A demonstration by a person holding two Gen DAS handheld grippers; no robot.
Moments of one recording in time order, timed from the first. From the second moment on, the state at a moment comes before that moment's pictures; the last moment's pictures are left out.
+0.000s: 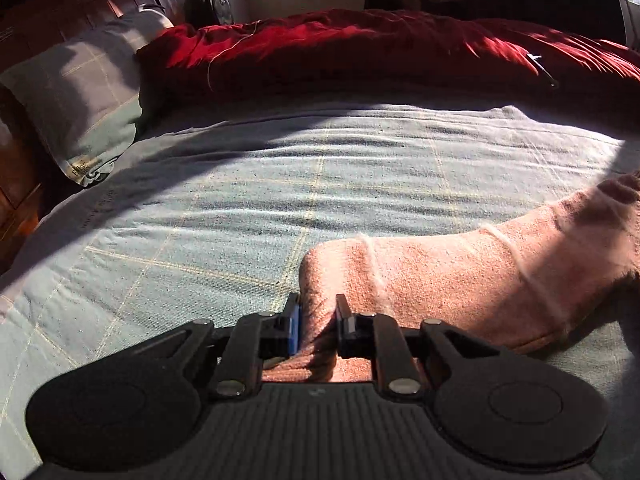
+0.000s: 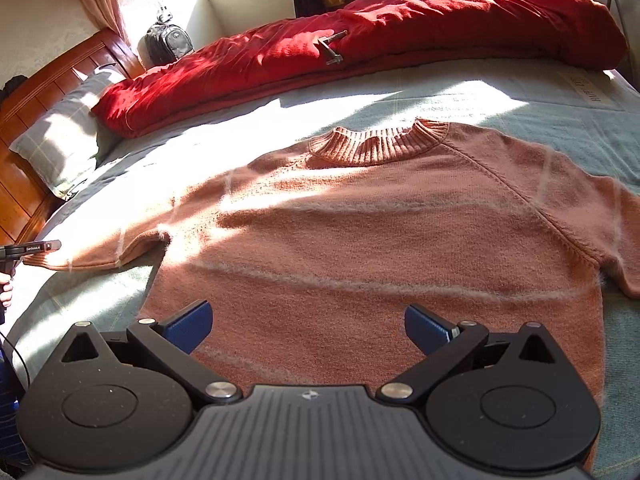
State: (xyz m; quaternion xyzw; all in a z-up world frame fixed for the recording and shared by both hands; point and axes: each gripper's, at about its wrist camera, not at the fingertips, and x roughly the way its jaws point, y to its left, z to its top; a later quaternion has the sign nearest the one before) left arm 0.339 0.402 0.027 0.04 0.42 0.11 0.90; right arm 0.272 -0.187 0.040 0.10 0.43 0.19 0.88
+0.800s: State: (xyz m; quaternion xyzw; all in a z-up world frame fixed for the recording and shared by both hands) left arm 0.279 0.500 -0.030 -0.39 0.34 0.21 0.83; right arm 0.279 -0.181 0.034 0.09 0.44 0.19 0.87
